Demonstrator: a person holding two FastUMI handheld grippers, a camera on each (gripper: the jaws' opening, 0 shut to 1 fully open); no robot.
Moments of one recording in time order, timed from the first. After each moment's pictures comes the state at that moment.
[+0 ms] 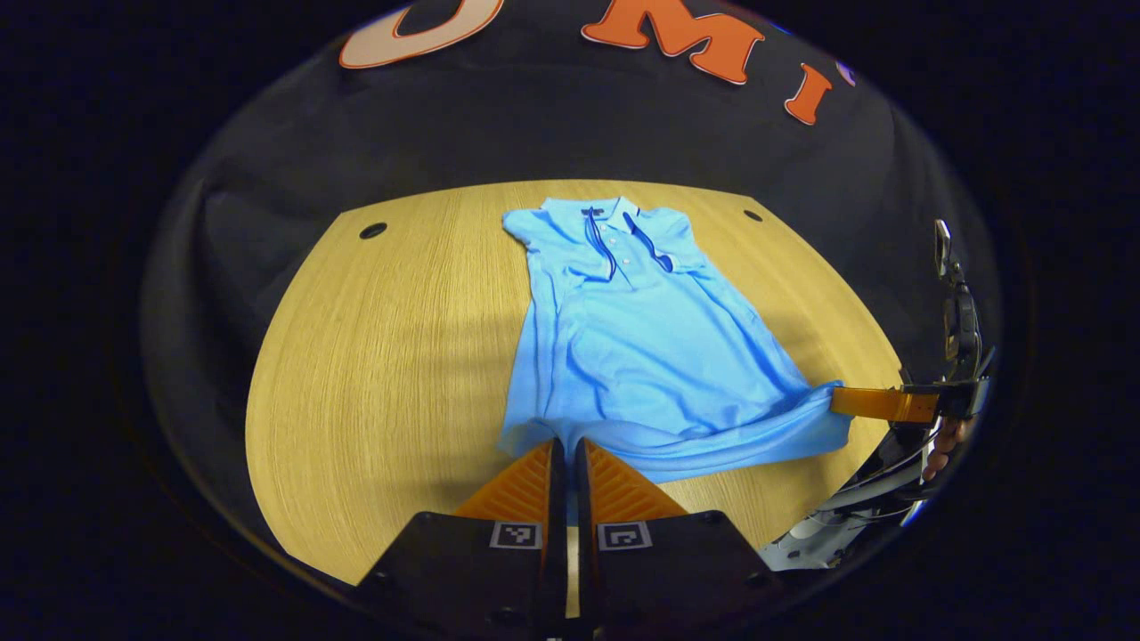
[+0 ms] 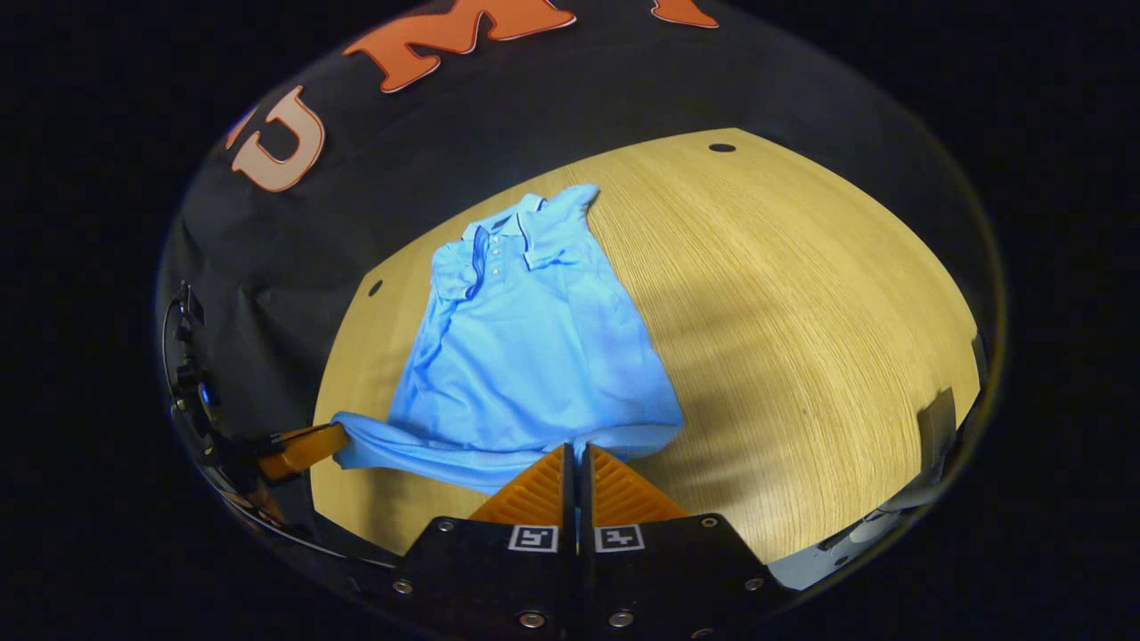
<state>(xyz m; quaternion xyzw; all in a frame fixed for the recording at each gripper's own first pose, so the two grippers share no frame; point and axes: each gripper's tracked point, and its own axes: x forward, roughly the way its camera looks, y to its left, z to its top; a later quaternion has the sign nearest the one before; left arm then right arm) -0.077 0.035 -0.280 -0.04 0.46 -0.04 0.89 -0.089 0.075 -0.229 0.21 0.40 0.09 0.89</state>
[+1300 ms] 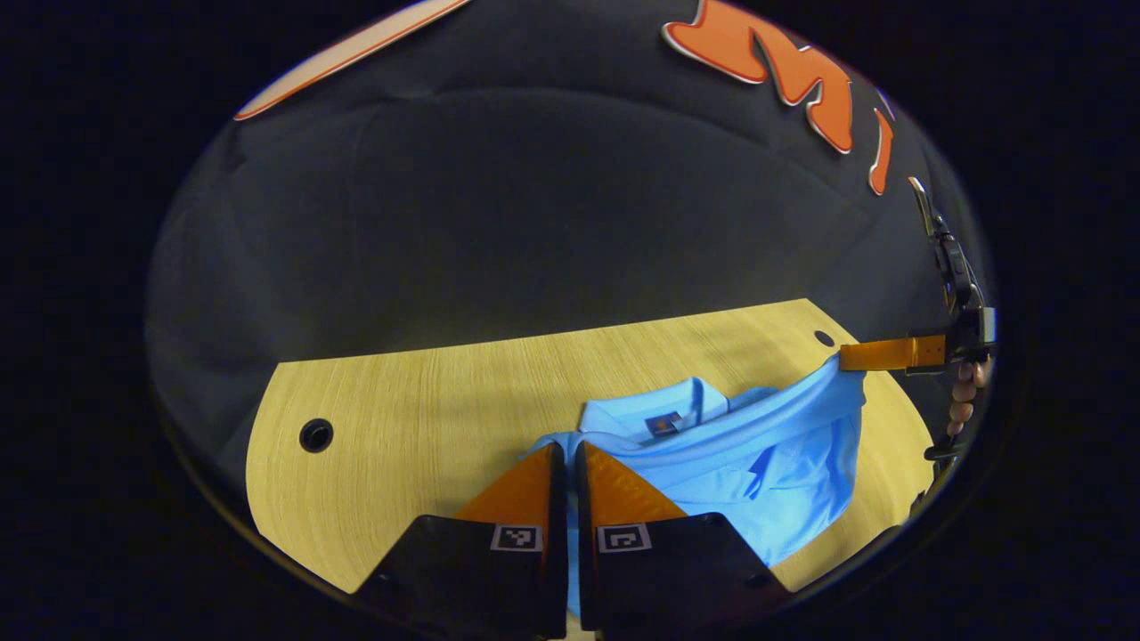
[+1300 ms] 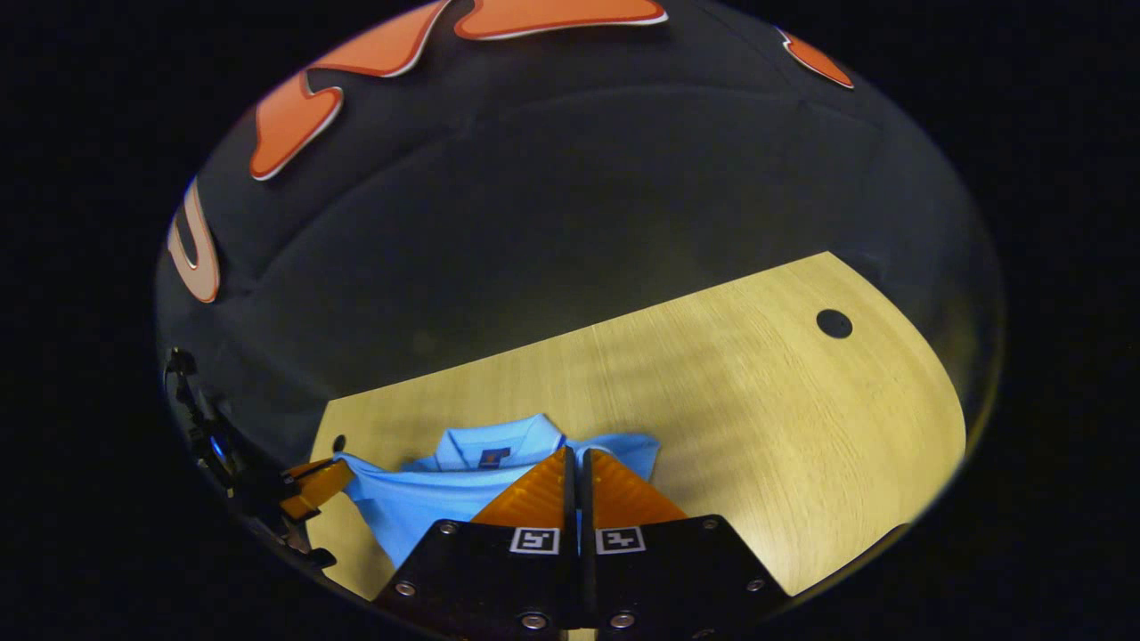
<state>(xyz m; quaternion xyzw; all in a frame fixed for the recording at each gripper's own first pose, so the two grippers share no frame) 0.282 0.104 -0.292 -0.04 0.35 -0.05 0.94 0.283 0.068 -0.148 0.18 0.31 0.06 0.93</state>
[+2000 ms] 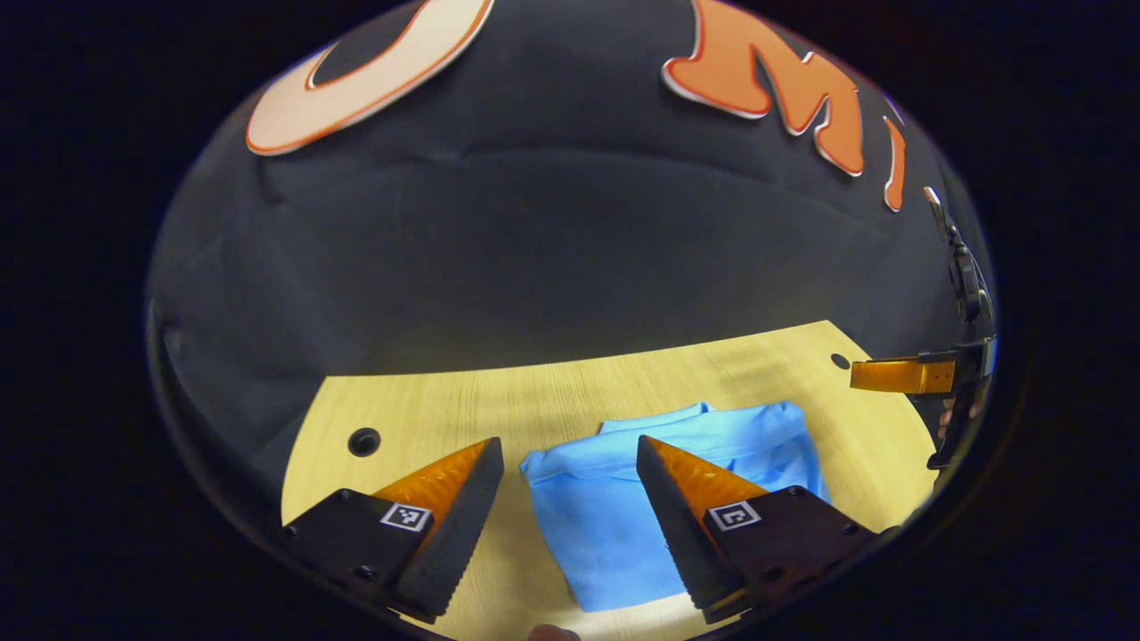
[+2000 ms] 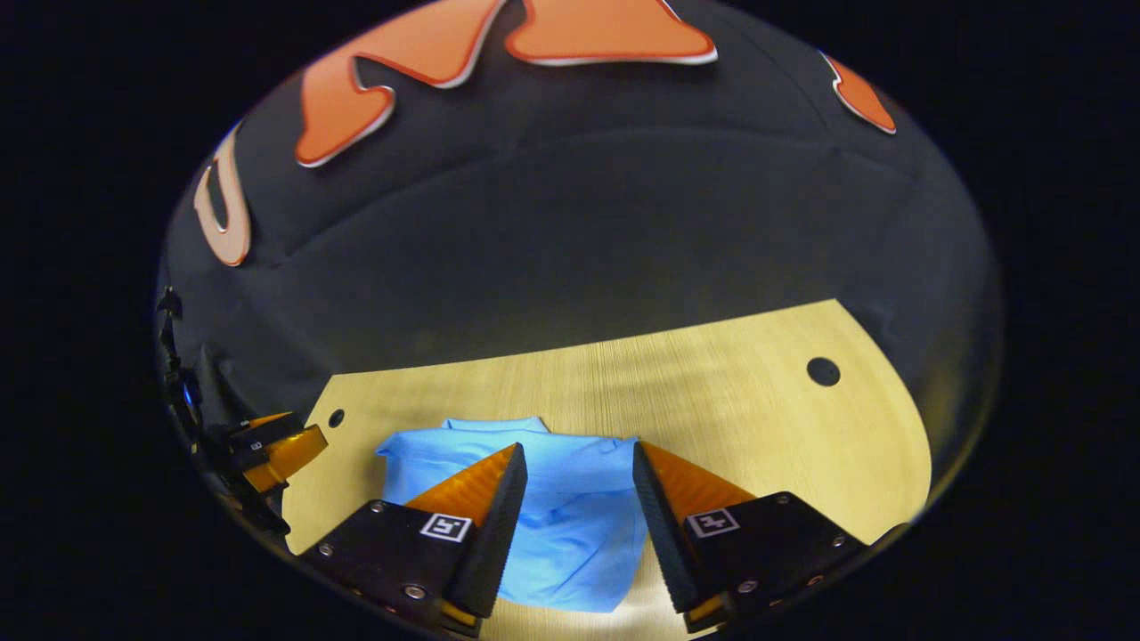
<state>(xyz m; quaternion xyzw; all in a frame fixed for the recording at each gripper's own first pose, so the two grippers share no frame) 0.242 0.095 -0.212 -0.02 0.31 0.01 0.95 0.242 0.029 -0.082 0.11 0.26 0.10 0.95</state>
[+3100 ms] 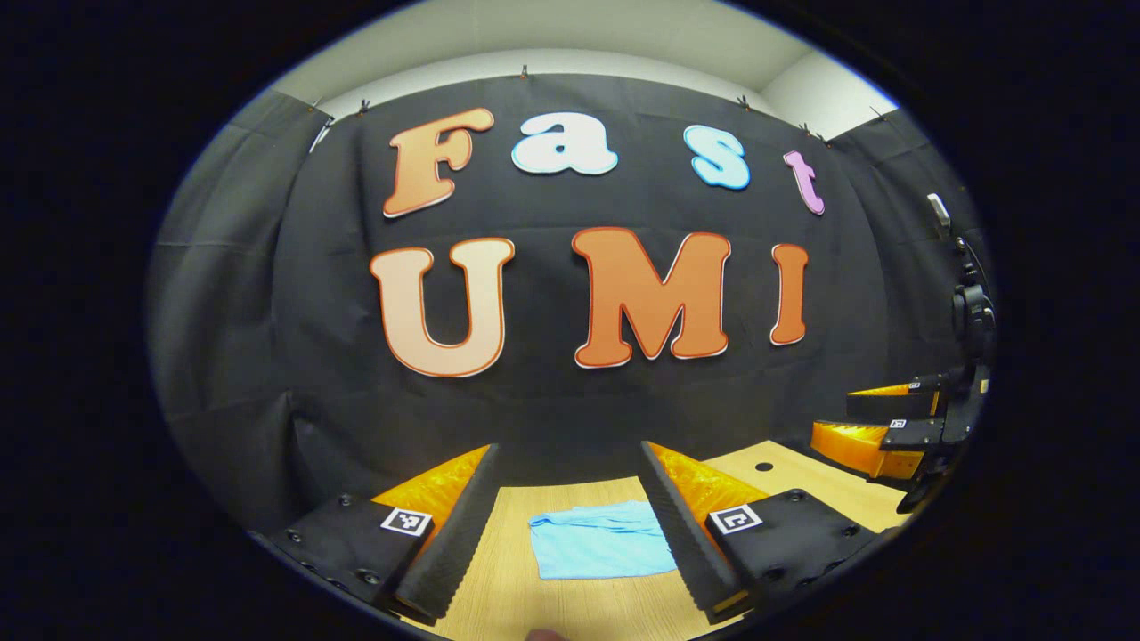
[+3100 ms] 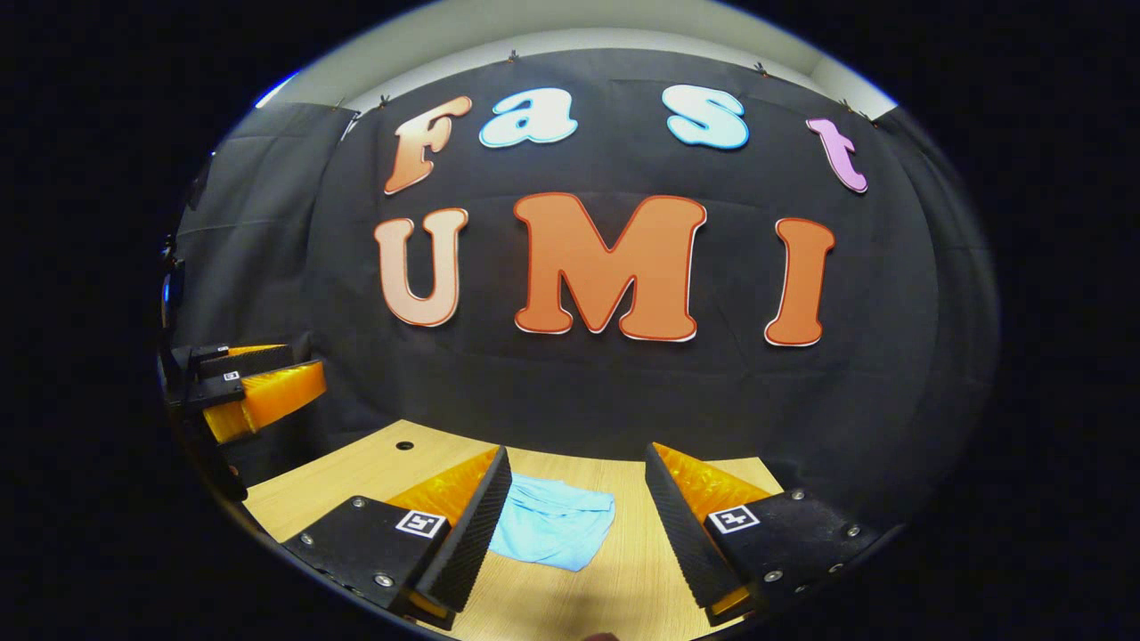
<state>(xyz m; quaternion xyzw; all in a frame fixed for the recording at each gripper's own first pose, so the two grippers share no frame) -0.041 -0.005 0.057 0.03 0.01 0.07 1.00 -0.048 -0.017 0.085 0.02 -0.03 0.13 0.99</state>
